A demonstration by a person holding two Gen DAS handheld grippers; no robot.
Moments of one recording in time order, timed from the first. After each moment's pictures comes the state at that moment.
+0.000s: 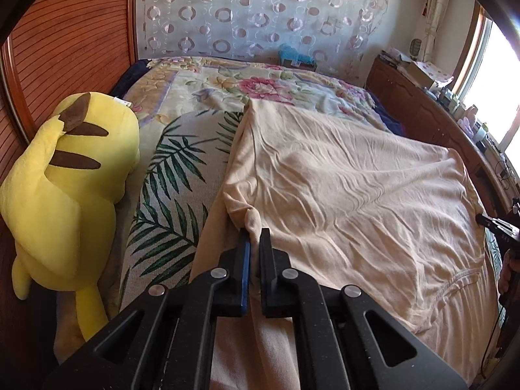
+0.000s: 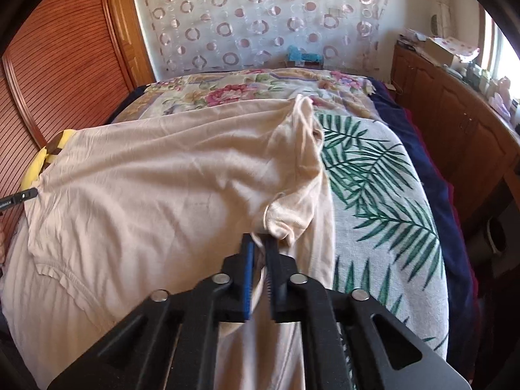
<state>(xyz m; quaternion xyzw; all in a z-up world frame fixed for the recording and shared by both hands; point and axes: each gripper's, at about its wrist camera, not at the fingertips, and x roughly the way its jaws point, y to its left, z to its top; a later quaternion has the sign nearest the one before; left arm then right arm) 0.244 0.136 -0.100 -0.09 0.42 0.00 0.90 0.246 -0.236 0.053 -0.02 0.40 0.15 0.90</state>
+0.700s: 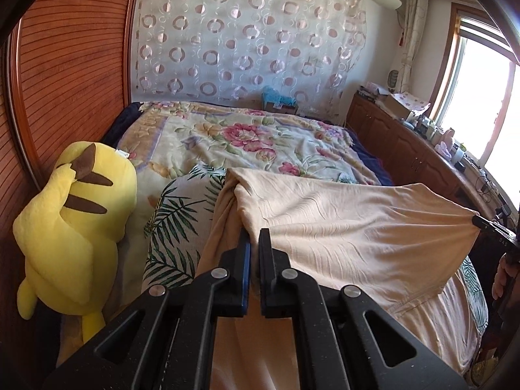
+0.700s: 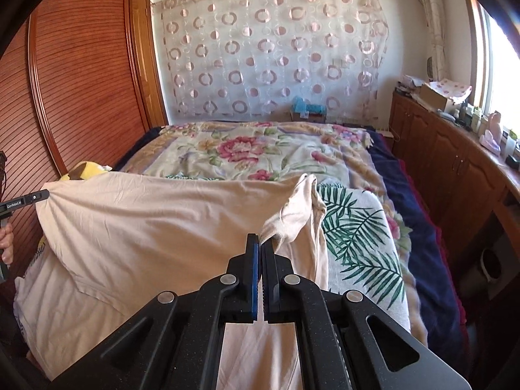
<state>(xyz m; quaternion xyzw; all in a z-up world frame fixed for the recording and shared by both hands) 0.214 0.137 -0.035 -0.09 0.34 -0.03 0.94 0.184 -0.242 0.105 -0.02 0.30 0.16 0.94</state>
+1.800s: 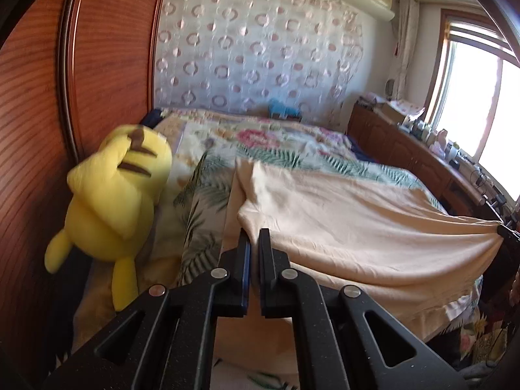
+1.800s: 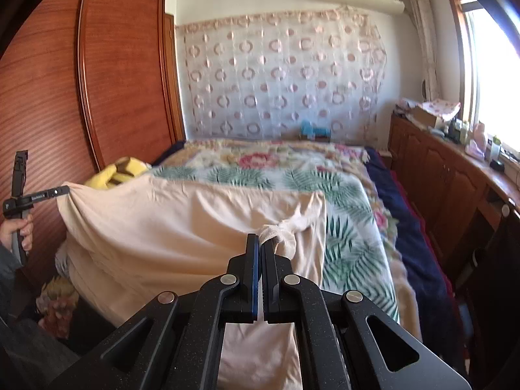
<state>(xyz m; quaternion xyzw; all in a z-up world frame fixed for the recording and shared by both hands) 0.052 0.152 -0.053 -0.09 0.32 -0.01 0.94 0.006 -0.284 0.074 -0.03 0.25 0.18 0.95</state>
